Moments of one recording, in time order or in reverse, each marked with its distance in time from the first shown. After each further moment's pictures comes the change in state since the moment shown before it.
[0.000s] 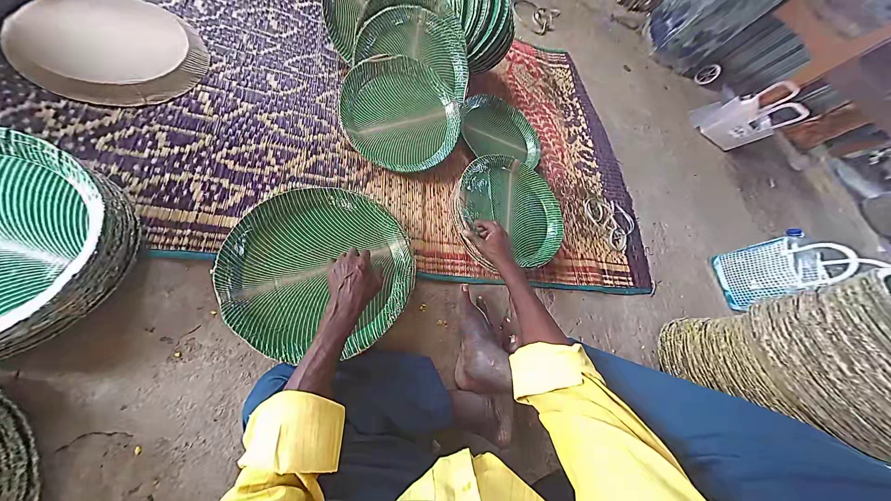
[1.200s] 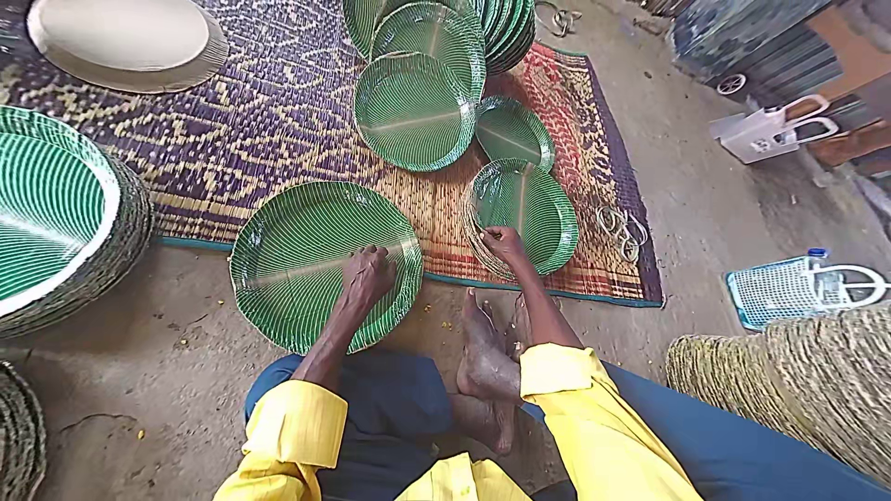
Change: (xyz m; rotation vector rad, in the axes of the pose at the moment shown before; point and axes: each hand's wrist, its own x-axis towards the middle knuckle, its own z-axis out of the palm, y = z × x) left_hand 0.009 -0.003 0.014 -0.092 0.031 0.110; right_hand 0.019 0.014 -0.006 0.019 -0.140 0.058
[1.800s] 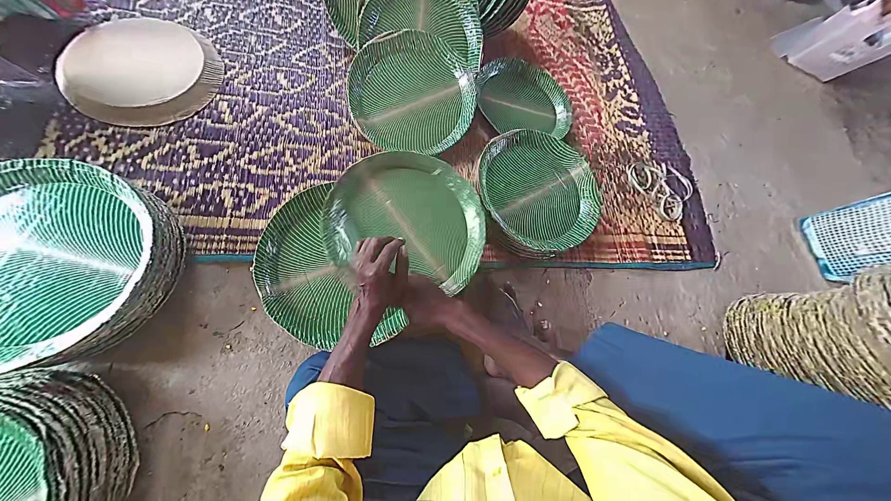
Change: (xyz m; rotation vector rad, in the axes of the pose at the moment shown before) left_hand -0.015 -0.004 0.005 -0.183 0.861 0.549; right_hand -0.136 -0.140 0.125 -0.025 -0.305 -0.939
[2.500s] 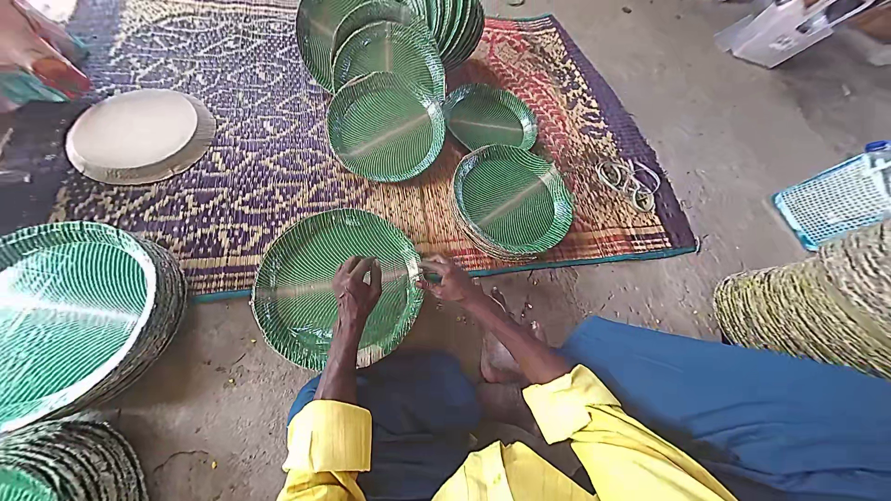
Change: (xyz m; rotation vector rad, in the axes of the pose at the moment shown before) left_hand 0.001 -0.021 -0.005 0.022 -0.198 -0.159; right_hand -0.039 0.061 -0.040 0.219 0.247 0.503
